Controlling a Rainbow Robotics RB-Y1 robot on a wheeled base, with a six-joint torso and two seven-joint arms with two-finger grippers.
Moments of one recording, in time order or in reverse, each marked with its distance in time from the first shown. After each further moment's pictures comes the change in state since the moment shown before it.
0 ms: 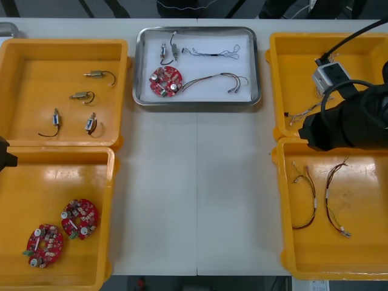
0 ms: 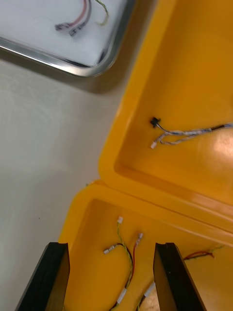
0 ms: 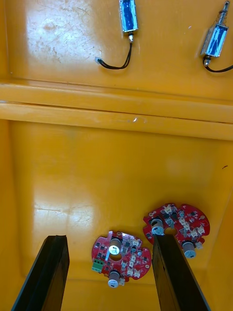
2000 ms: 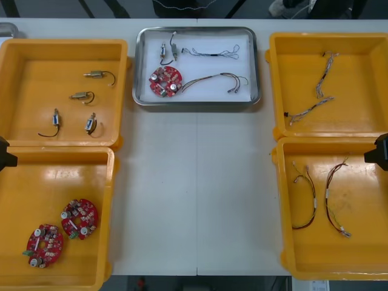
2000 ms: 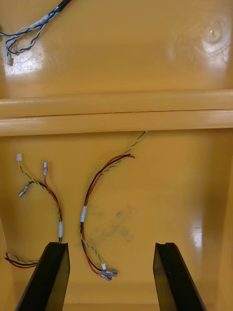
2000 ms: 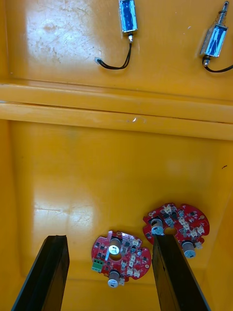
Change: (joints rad) right arm 0.192 -0.171 -0.294 0.124 -0.204 0.000 -0.132; left arm 0.000 0.000 0.000 0.000 0.000 0.000 0.000
